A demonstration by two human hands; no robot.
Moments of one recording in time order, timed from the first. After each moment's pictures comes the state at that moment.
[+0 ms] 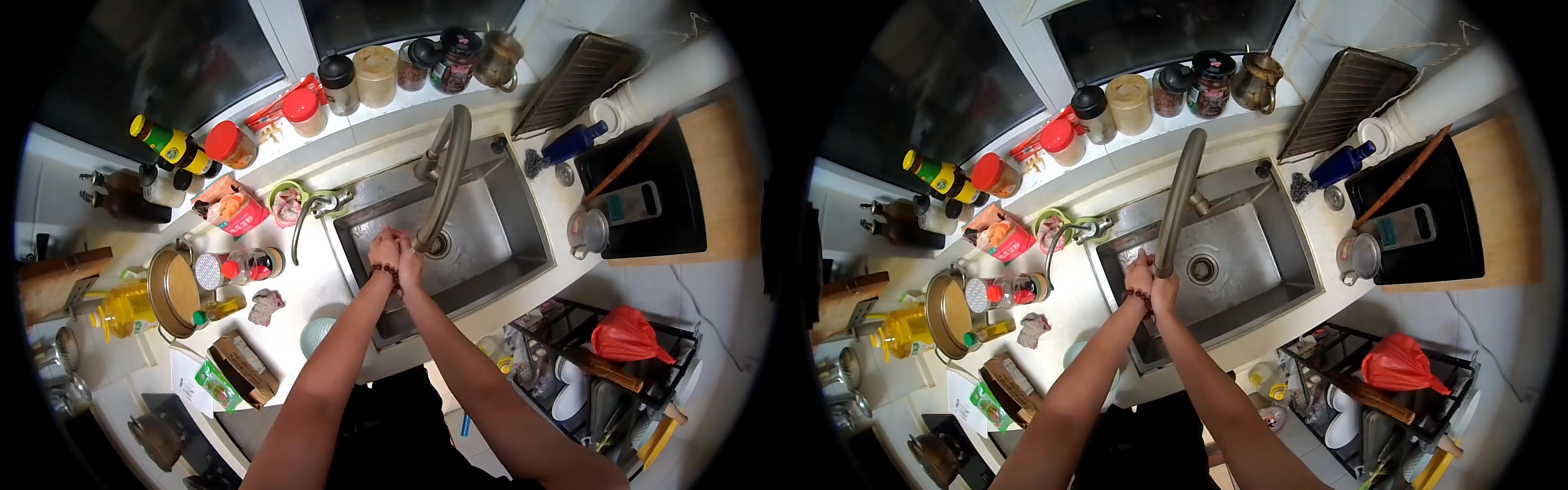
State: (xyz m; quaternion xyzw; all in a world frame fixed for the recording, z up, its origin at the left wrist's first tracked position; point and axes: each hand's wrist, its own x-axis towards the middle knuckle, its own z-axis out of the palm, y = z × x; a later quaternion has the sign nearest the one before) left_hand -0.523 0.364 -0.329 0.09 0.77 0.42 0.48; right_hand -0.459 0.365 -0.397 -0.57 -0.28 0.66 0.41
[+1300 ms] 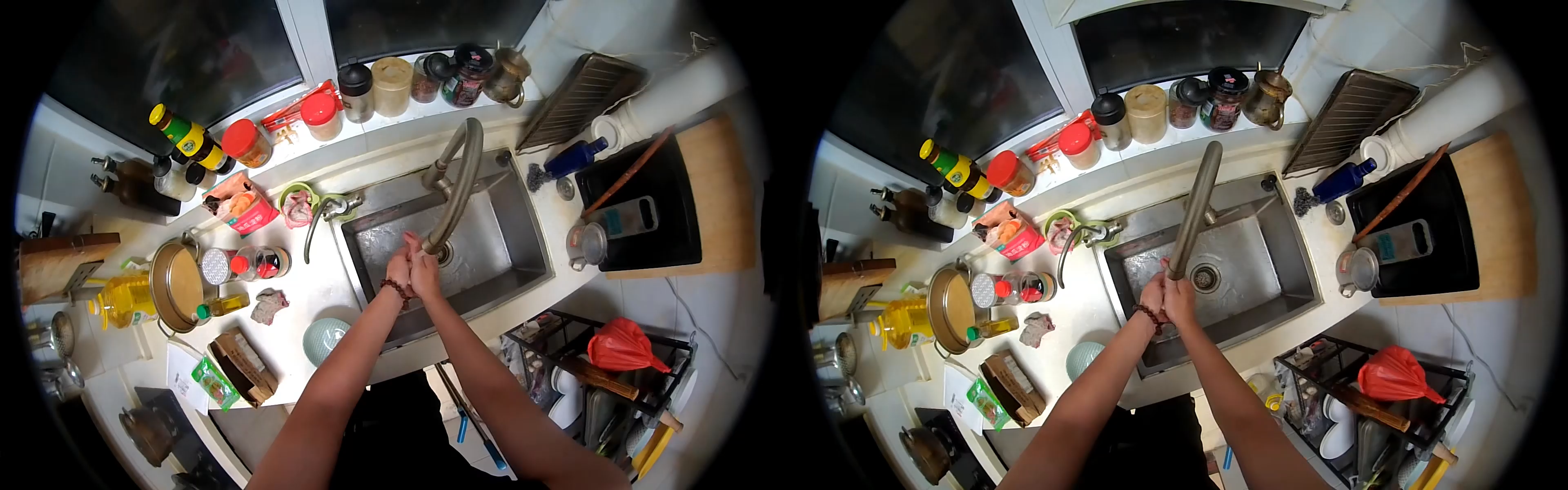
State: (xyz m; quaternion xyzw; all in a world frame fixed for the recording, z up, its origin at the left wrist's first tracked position) left_hand -0.496 0.346 -0.346 -0.12 0.49 0.58 0.64; right_hand -0.423 0.368 -0.357 -0.48 -0.57 0.56 0.37
